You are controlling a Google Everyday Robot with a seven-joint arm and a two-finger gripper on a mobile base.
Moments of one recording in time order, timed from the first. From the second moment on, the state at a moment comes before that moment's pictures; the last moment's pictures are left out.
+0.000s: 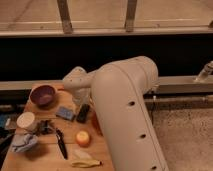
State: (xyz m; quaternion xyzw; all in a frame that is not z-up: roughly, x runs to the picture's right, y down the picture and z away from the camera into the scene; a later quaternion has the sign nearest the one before) arm -0.130 0.121 0.873 -0.28 0.19 0.49 0.80
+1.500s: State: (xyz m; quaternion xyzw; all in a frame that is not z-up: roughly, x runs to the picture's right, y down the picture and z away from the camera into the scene) arm -0.133 0.132 0.893 -0.33 0.18 0.51 0.77
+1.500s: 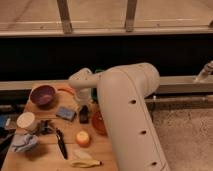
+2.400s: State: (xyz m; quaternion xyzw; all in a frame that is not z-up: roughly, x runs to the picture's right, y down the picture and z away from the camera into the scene) arm -0.097 0.025 0.852 -0.27 0.13 0.53 0.79
